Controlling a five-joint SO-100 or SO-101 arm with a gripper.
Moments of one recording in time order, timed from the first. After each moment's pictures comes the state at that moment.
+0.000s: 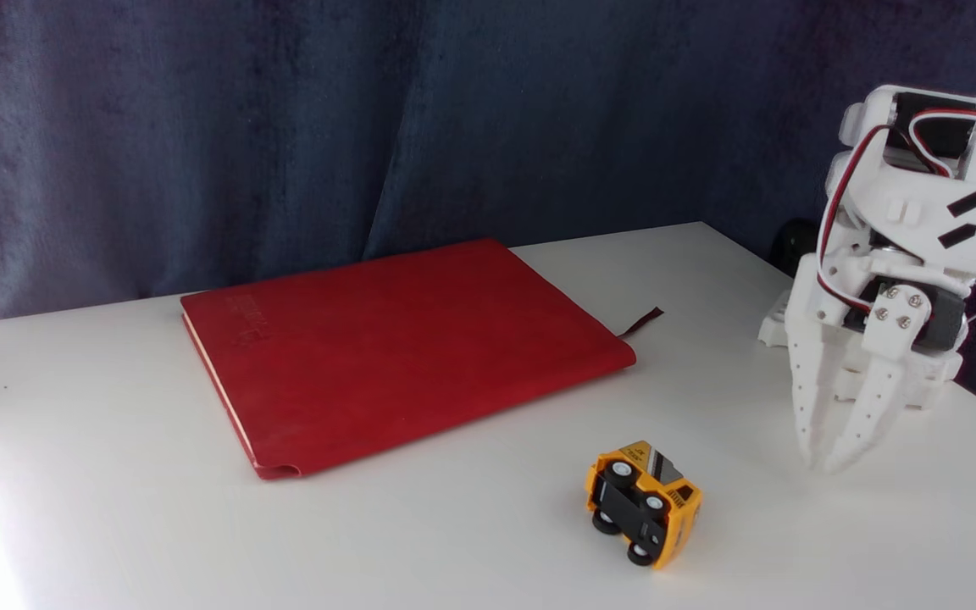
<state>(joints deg) -42.6 193.2 176.6 77.7 -56.9</state>
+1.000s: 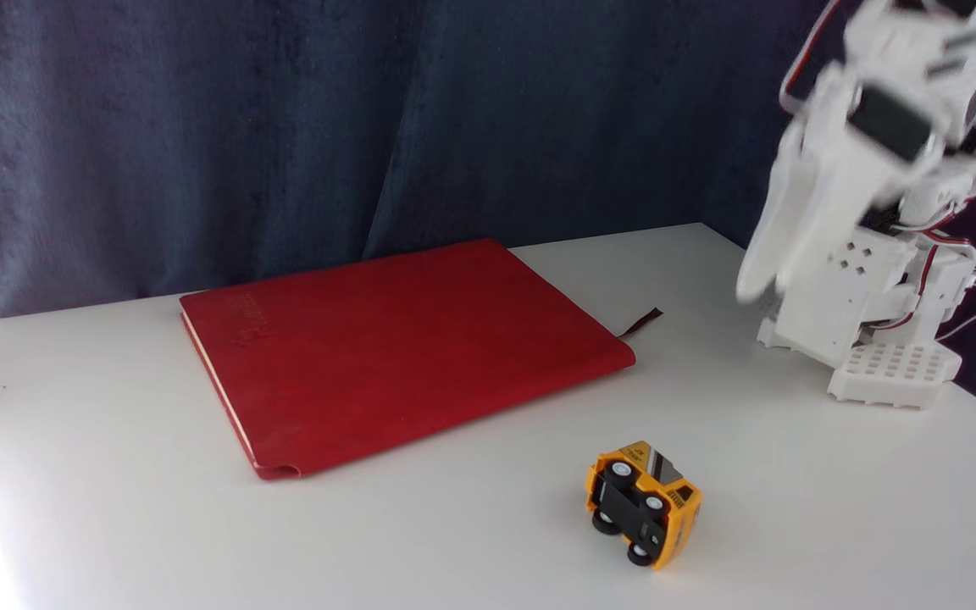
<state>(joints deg) -21.3 178.7 142.8 79.6 -34.6</state>
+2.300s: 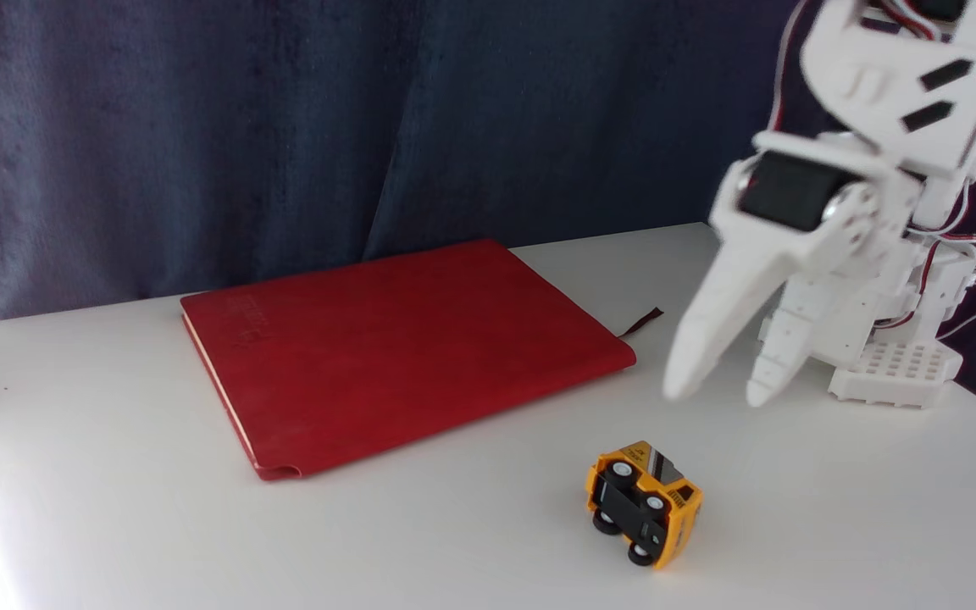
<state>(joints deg) -27.9 124.3 125.0 67.1 15.1</state>
